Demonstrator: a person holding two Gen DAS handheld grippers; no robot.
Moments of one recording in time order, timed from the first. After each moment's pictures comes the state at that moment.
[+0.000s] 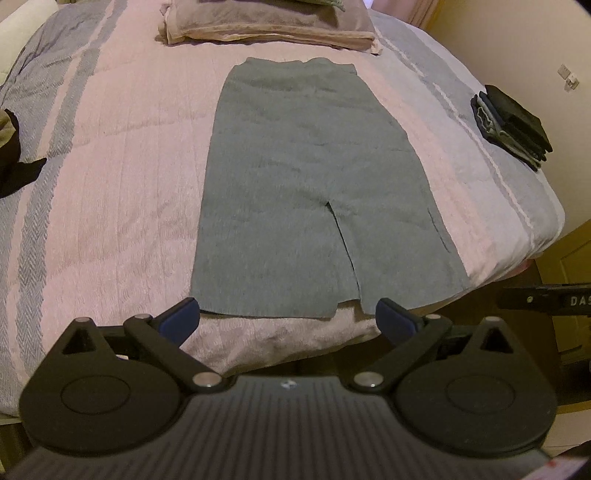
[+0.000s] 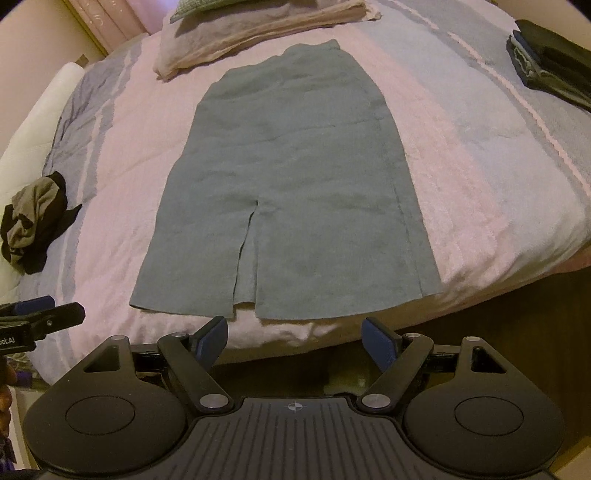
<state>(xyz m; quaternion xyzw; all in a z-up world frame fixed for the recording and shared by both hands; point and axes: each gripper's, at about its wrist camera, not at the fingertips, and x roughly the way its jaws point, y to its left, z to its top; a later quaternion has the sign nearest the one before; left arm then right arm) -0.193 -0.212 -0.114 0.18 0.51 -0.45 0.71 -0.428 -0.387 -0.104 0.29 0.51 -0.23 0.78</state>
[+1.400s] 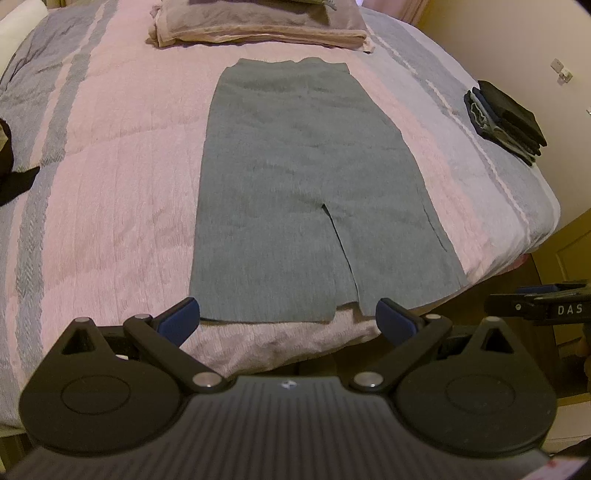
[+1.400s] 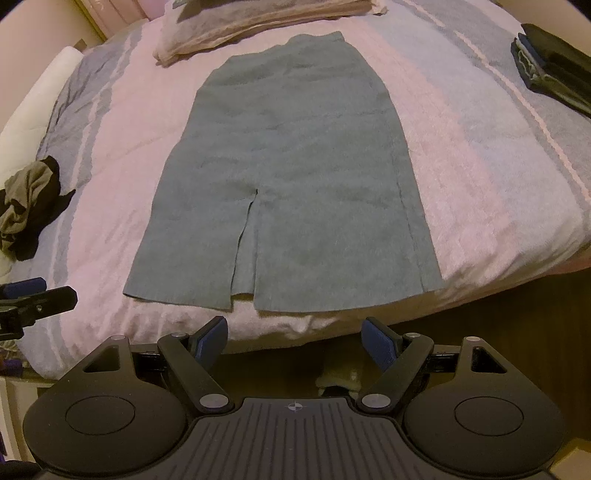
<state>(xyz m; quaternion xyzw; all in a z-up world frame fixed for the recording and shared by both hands) -0.184 -0.219 -0.112 0.19 0.50 -0.46 0.70 -0.417 -0.369 -0.109 0.28 0.53 -0.24 0.77</state>
